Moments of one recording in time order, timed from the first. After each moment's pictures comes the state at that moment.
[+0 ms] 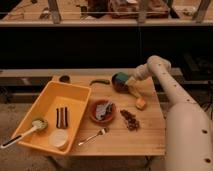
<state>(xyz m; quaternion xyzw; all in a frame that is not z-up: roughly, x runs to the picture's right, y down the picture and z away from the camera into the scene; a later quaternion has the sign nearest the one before) 0.176 -0.080 0.966 -0.15 -0.20 0.28 0.93</state>
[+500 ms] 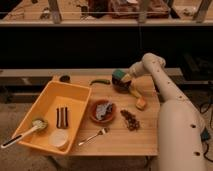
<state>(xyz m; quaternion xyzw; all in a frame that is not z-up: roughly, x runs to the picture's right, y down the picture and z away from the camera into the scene) 0.152 -0.097 0.979 -0.15 -0.19 0.32 0.92</state>
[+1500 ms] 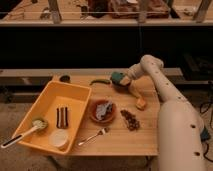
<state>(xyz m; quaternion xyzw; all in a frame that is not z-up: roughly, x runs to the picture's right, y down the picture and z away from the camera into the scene) 0.151 -0.079 0.976 -0.16 -0.21 0.26 0.93</state>
